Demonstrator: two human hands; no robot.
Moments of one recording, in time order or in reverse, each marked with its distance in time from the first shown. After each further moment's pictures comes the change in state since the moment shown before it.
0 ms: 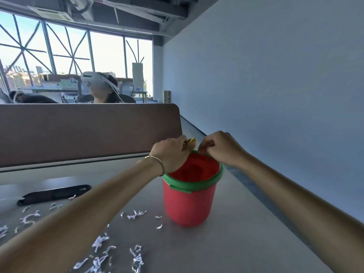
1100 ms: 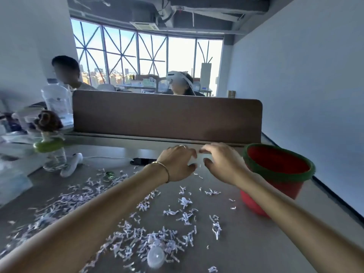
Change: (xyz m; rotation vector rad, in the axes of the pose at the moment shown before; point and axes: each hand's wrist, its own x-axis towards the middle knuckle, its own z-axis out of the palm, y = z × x) left_hand -0.174 -0.132 -0.062 0.205 -0.071 -0.216; right_hand -0.039 -0.162 0.139 -0.096 -0.040 -0.391
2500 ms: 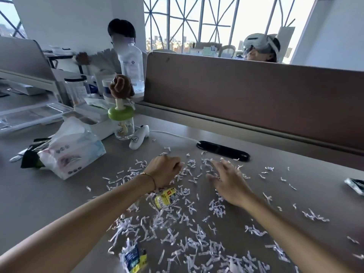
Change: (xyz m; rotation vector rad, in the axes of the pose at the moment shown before) left_hand -0.104 -0.269 0.093 -0.023 0.130 -0.344; right_hand 0.076 -0.094 0.243 0.196 -0.440 -0.030
